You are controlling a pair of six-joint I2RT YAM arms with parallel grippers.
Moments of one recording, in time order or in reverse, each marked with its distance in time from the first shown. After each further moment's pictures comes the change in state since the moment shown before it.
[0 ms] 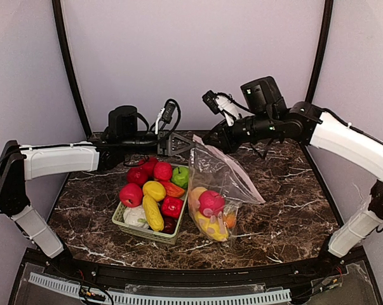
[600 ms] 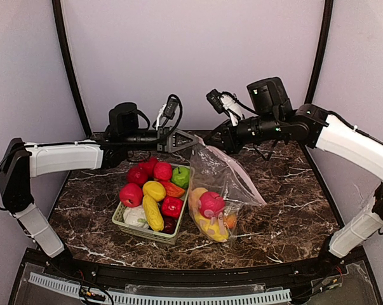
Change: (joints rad) left arm 0.001 0.041 0.030 0.108 0.122 -0.028; right arm 0.000 -0.054 -0.052 0.035 -0.065 0.041
